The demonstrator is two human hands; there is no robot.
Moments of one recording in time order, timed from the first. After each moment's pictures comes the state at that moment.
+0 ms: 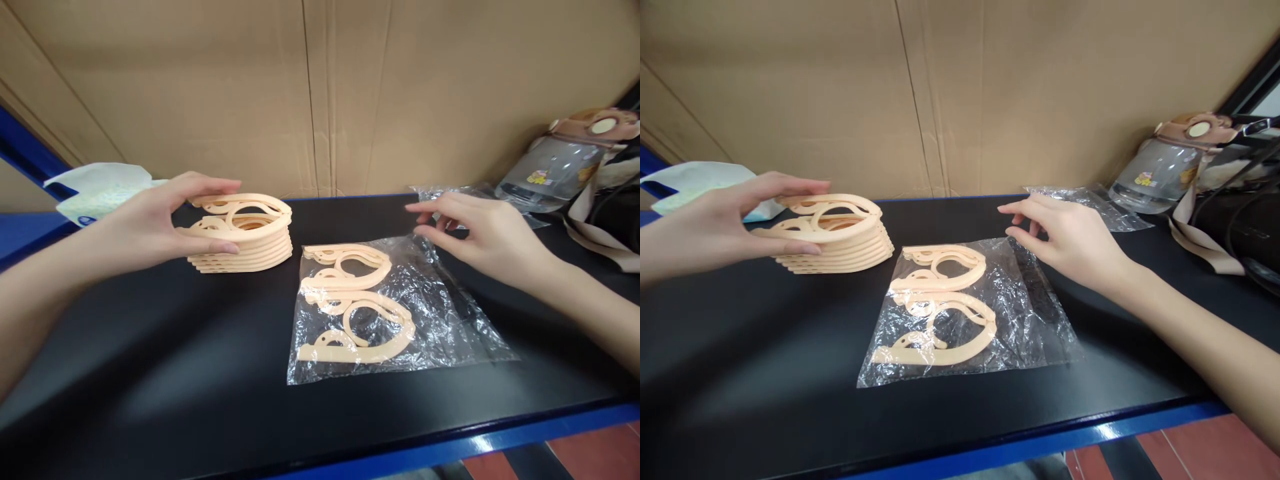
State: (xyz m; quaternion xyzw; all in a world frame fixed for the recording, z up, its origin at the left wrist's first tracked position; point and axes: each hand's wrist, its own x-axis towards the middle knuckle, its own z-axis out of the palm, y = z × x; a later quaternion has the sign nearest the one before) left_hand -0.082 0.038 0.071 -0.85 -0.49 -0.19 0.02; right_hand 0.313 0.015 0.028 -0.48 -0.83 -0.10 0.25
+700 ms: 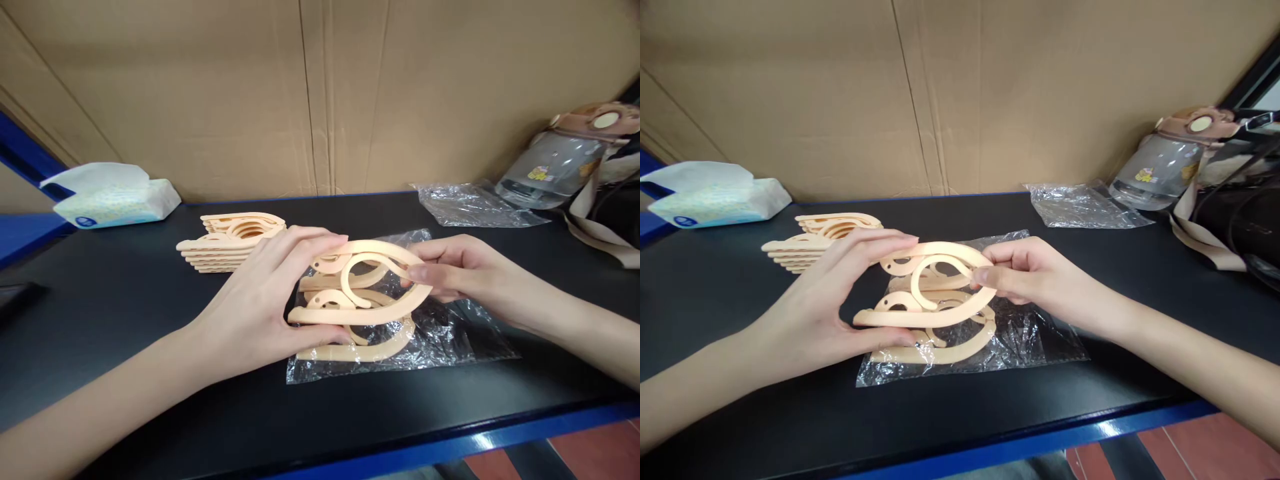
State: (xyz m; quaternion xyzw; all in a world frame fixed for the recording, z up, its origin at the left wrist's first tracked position) left_hand 0.007 -0.016 0.027 -0.91 -0.31 -0.25 -0.01; right_hand 0.275 -0.020 0.025 -0.41 -0.69 0.52 0.30
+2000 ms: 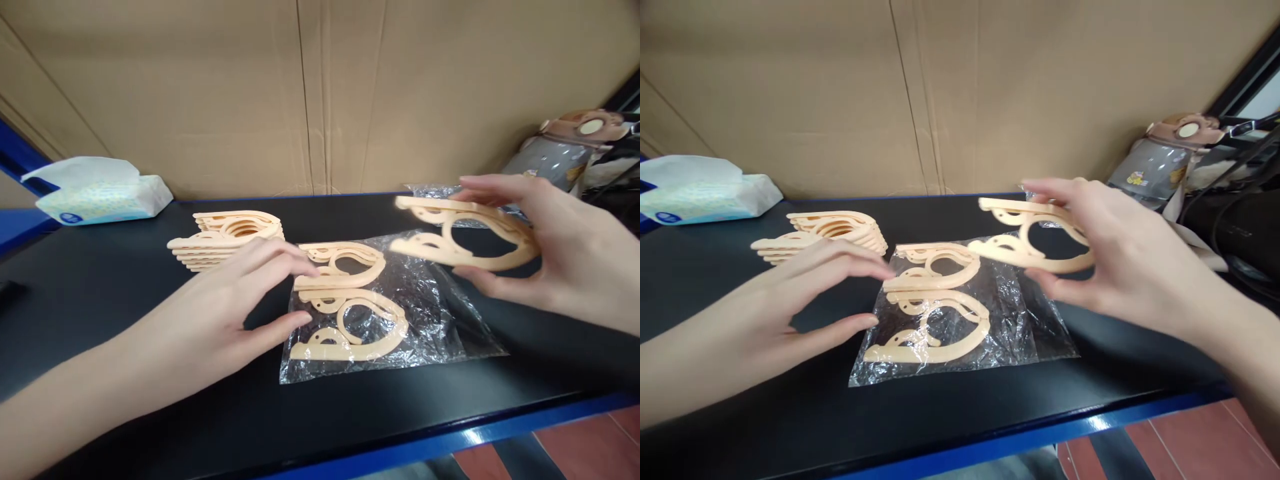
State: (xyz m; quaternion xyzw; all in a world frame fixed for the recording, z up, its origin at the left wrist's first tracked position) left_hand -0.015 -0.028 0.041 -0.92 -0.35 -0.18 -0.04; right_hand 0.326 -0.035 0.052 -0.45 -0.84 -0.18 0.23
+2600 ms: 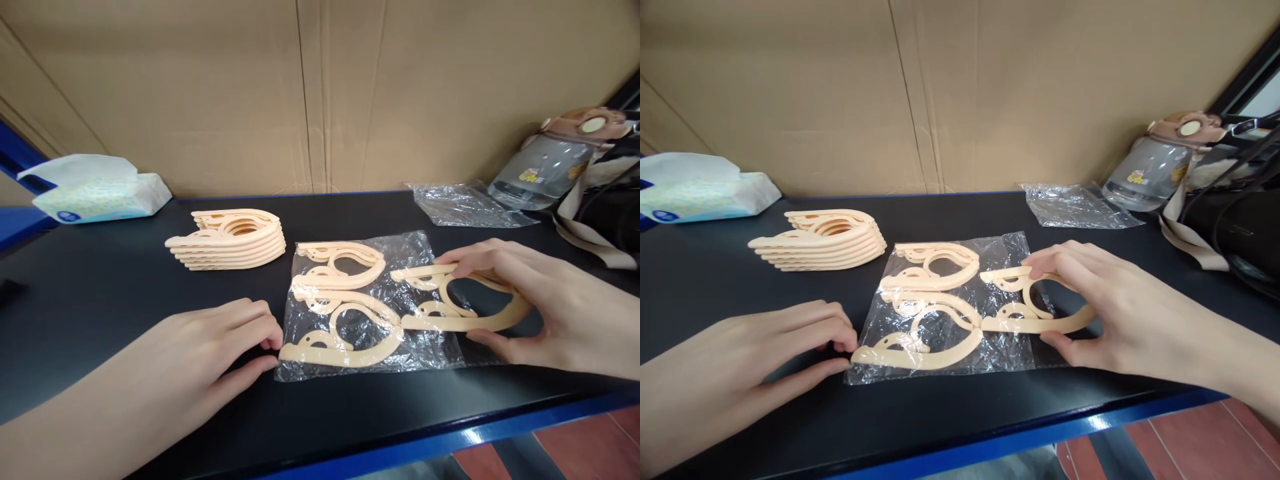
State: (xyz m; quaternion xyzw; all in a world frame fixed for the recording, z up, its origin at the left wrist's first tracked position) left_hand -0.032 -0.046 0.026 -0.94 -0.32 -0.10 -0.05; right_hand 0.340 -0.057 0.032 -0.44 -0.89 -0.01 0.13
